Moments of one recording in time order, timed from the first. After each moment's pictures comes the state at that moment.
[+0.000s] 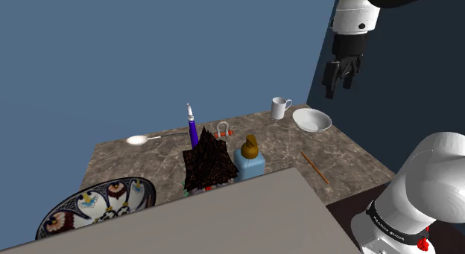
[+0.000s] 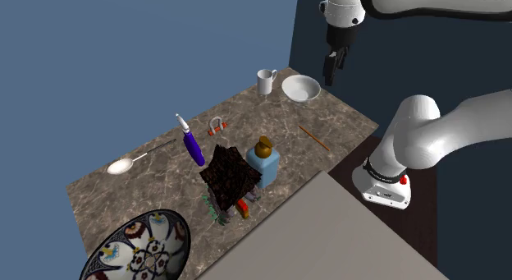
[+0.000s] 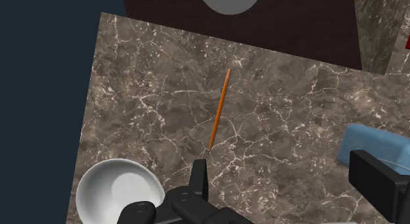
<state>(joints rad) 0.02 -0.79 -0.06 -2.38 -0.06 1.47 0.08</state>
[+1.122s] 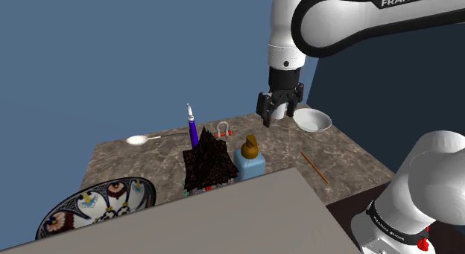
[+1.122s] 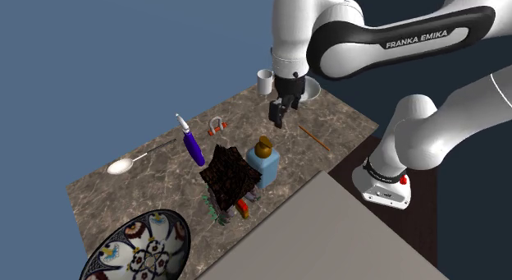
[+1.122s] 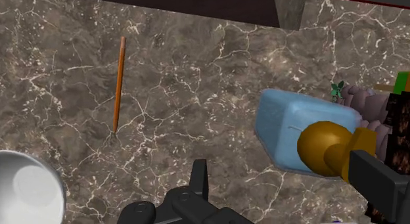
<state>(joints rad) 0.11 -0.52 0.20 -2.37 0.13 1.80 0.41</state>
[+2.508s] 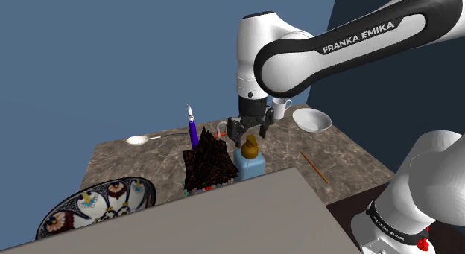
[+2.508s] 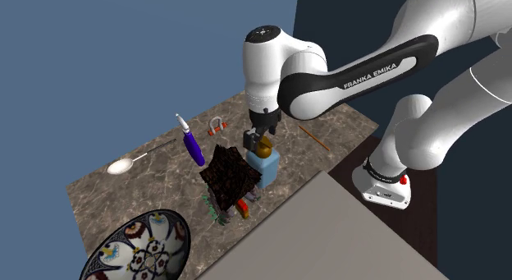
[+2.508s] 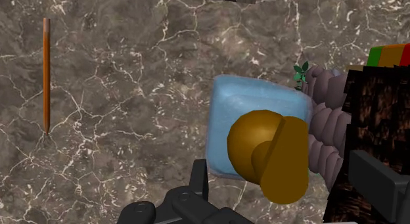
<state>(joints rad) 0.13 -0.29 0.31 -2.35 0.14 2.04 0.56</state>
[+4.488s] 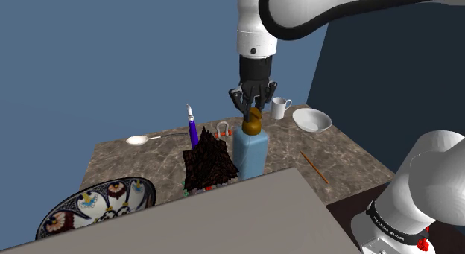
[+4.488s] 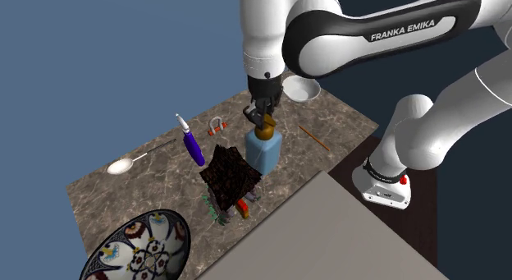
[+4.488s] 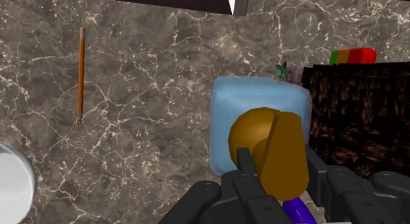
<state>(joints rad) 0.12 -0.34 0.29 -2.14 0.14 1.78 0.56</state>
